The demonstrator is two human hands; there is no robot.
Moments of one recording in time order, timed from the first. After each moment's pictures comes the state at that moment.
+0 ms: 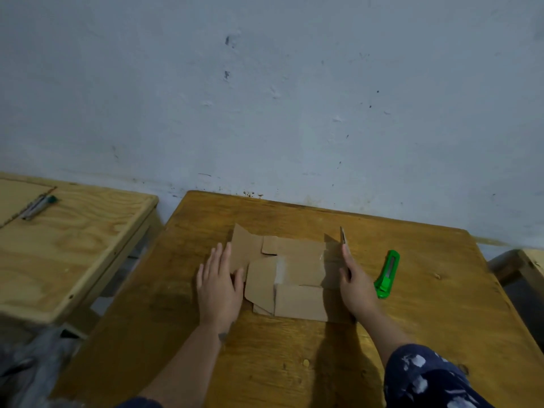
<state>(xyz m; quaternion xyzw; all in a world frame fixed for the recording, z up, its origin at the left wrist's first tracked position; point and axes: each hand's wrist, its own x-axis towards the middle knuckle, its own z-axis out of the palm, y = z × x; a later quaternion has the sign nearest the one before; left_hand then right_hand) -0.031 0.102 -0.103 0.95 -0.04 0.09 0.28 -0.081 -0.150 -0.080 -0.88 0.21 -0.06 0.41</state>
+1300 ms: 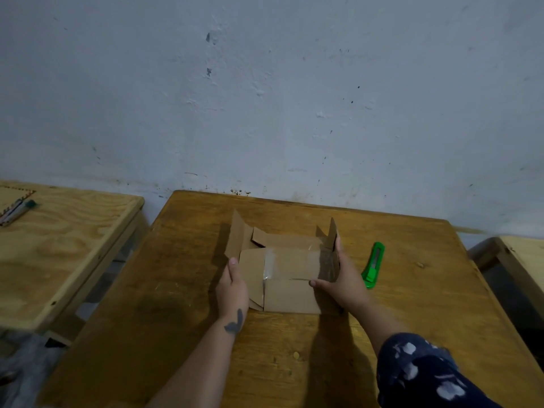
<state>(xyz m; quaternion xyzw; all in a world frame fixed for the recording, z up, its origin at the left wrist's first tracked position) -0.047 0.052 -0.085 0.74 0.17 -0.05 0.65 -0.084 -0.154 -0.078 -0.89 0.21 0.00 0.41</state>
